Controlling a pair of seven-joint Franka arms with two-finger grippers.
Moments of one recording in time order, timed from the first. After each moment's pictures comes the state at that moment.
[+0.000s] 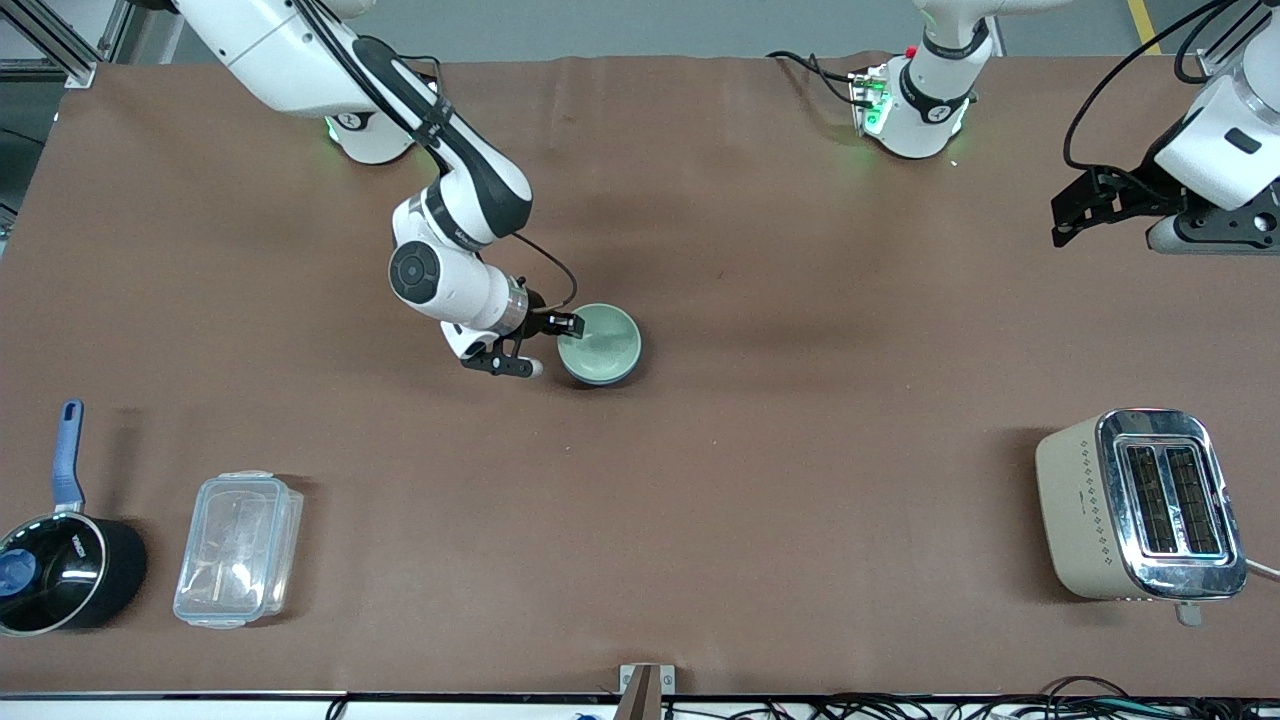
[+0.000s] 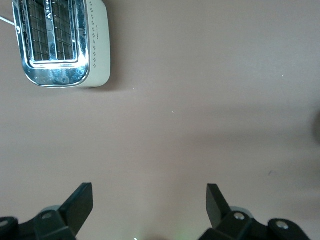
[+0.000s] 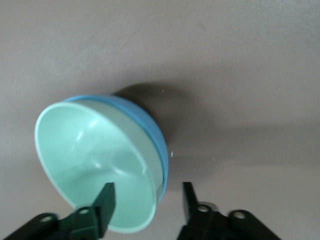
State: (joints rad) left arm 0.00 -0.08 -0.13 -1.64 0.01 1.55 -0.07; right arm 0.12 0.44 0.50 -2.06 0.31 2.47 0.54
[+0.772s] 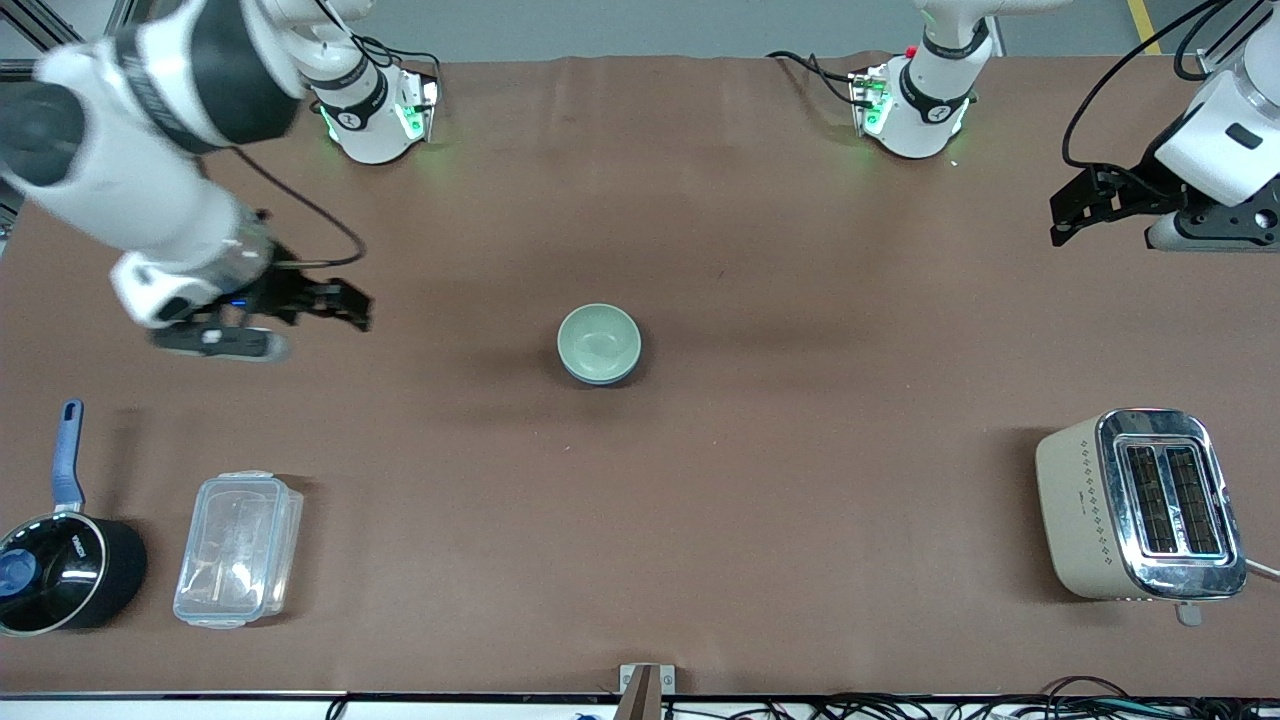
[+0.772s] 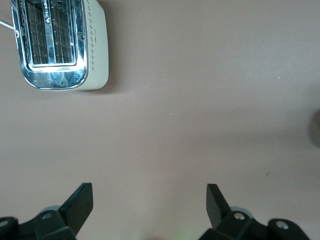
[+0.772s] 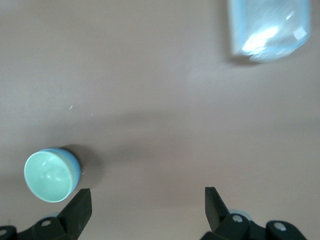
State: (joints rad) left arm 0.00 -0.08 -0.14 -1.62 0.01 1.55 -0.07; right arm 0.02 0.08 0.17 -1.68 0.05 1.77 0.30
